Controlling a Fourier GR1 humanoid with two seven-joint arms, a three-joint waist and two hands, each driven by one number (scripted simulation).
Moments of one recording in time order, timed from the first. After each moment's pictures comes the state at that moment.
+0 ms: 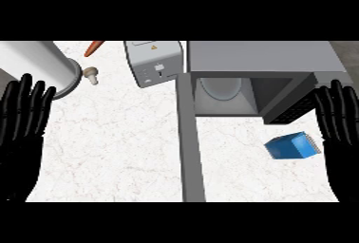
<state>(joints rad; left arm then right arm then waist) 0.00 0.10 0.02 -2.10 0.02 -0.02 0.03 0.03 -0.09 0.02 -2.10 0.00 0.00 0.03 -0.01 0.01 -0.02</state>
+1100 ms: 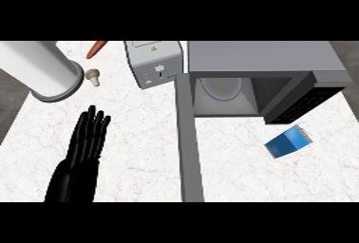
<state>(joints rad) 0.18 0.00 -0.29 -2.01 -0.02 0.13 -0.09 0.52 -0.08 -0.28 -2.06 -0.30 0.42 -0.37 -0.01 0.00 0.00</state>
